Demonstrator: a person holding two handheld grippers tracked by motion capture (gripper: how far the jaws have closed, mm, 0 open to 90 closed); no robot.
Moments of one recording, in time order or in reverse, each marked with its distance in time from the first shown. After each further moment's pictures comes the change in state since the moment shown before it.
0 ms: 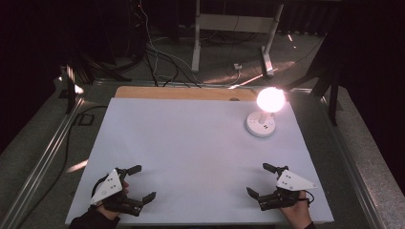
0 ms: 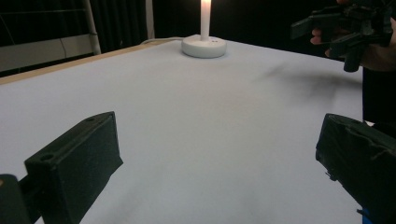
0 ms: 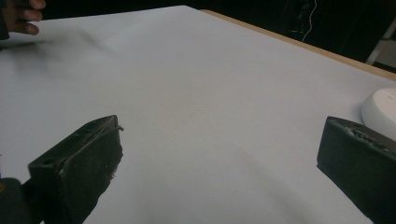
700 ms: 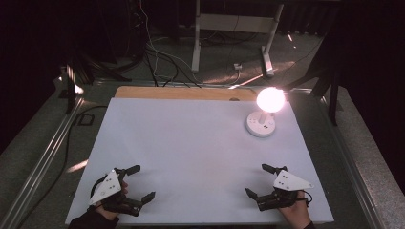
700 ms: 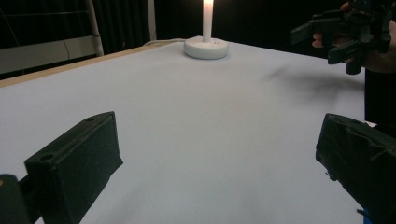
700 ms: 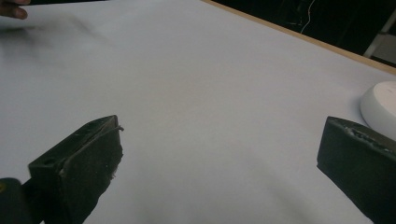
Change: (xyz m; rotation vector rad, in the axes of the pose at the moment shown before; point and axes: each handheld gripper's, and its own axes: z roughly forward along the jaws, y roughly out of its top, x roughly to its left) left arm 0.000 0.000 -0.002 -0.002 0.005 0.000; right arm 0.003 -0.001 0.004 0.053 -0.014 -0.017
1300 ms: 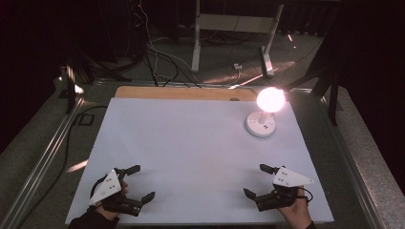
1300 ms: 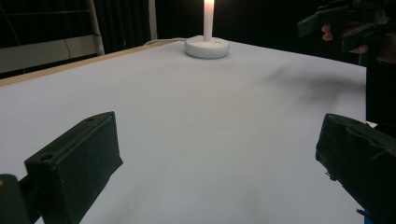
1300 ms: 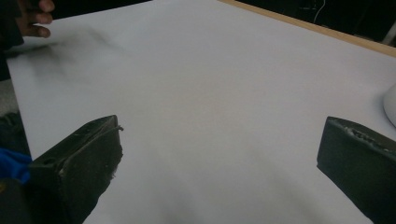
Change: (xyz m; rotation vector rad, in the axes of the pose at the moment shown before) left arm 0.000 0.000 0.000 0.002 0.004 0.000; right arm 0.006 0.025 -0.005 0.028 0.045 0.066
